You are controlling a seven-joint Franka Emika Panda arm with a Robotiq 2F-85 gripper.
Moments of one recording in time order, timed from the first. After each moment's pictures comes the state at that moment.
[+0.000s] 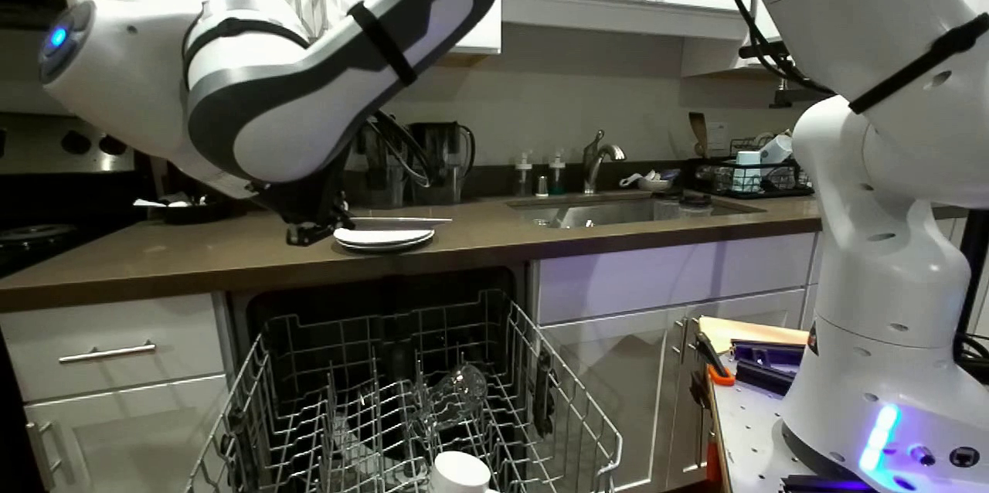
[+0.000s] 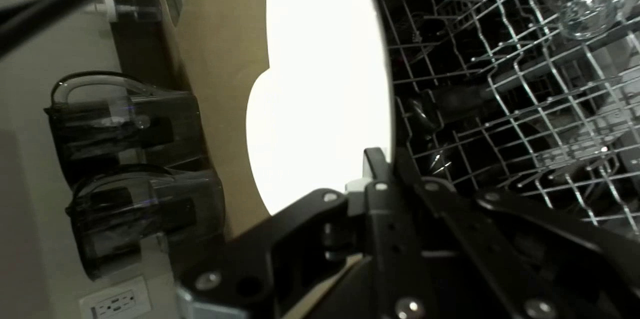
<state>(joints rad) 0.40 0.62 0.04 -1.49 -0.92 1.61 0.66</state>
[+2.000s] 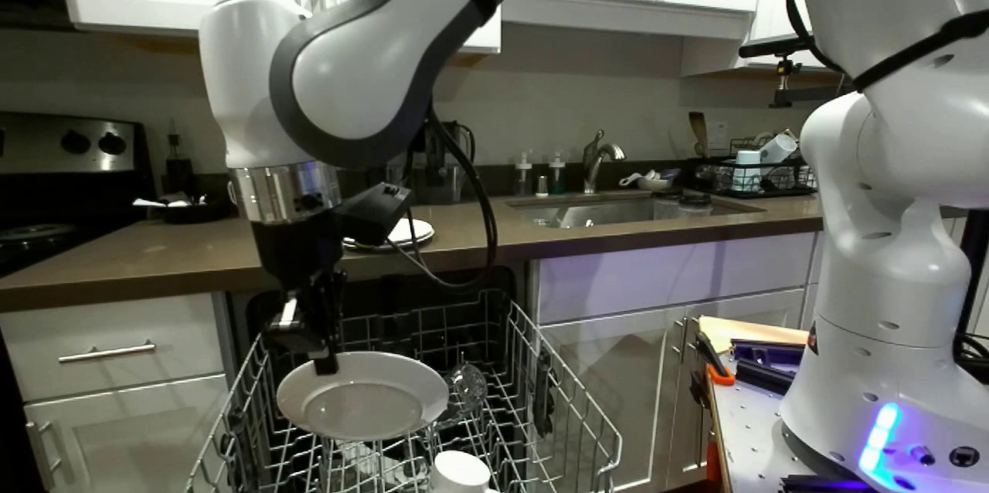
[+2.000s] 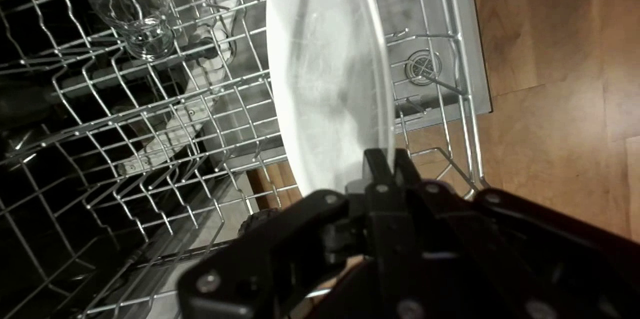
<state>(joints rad) 0.27 0.40 0.15 -1.97 -0.18 2.29 0.14</state>
